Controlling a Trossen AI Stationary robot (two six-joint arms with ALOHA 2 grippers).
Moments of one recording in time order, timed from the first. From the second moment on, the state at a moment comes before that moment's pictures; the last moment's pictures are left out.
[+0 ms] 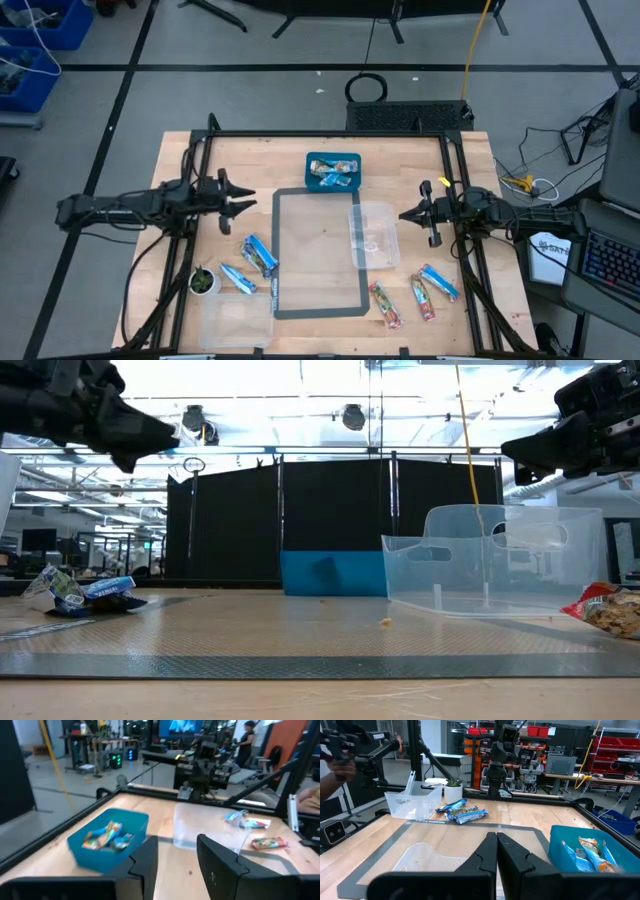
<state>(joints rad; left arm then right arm) 0.07 0.31 0.18 0.07 -0.09 -0.10 -0.10 0.10 0.02 0.08 -0.18 -0.06</state>
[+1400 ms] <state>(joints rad) 0.06 0.09 0.01 0.06 -0.13 -0.11 -0.10 0.10 0.02 0.08 -0.18 -0.06</state>
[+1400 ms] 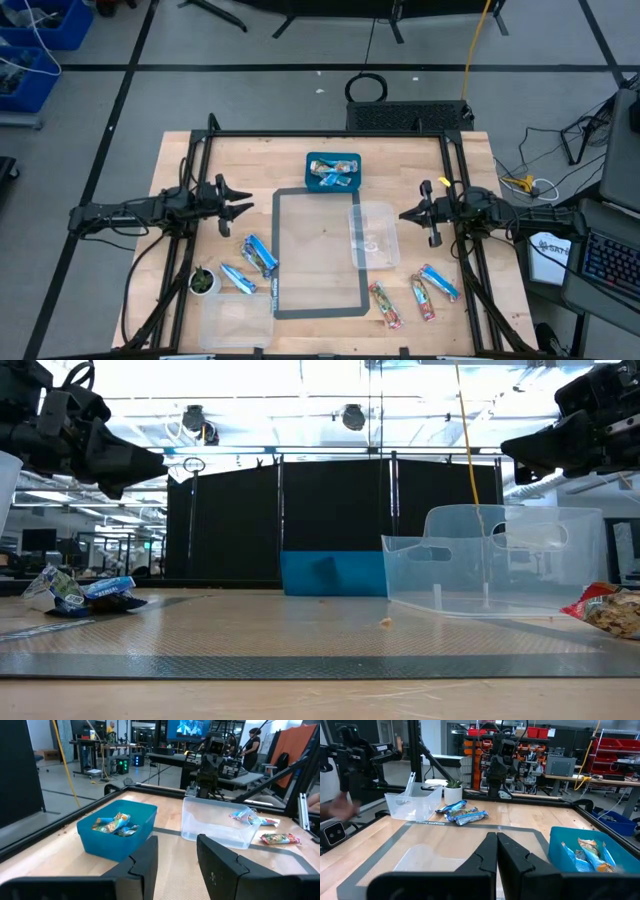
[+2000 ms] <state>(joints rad) 0.06 0.09 0.01 0.06 -0.13 -0.11 -0.10 0.10 0.02 0.41 -0.18 0.15</state>
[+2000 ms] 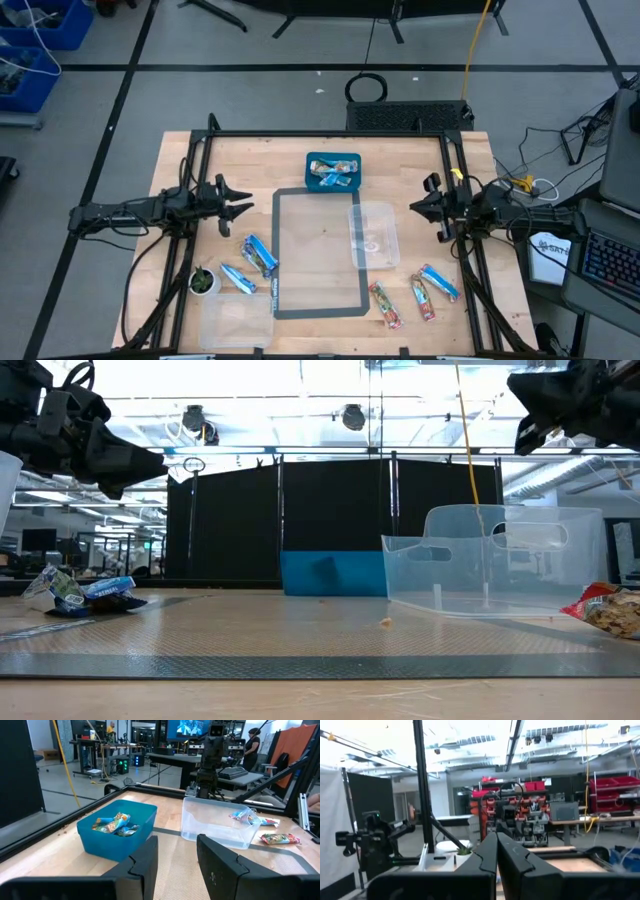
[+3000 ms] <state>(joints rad) 0.06 0.09 0.01 0.06 -0.13 -0.11 0.16 0.56 0.23 0.12 -0.21 0.79</state>
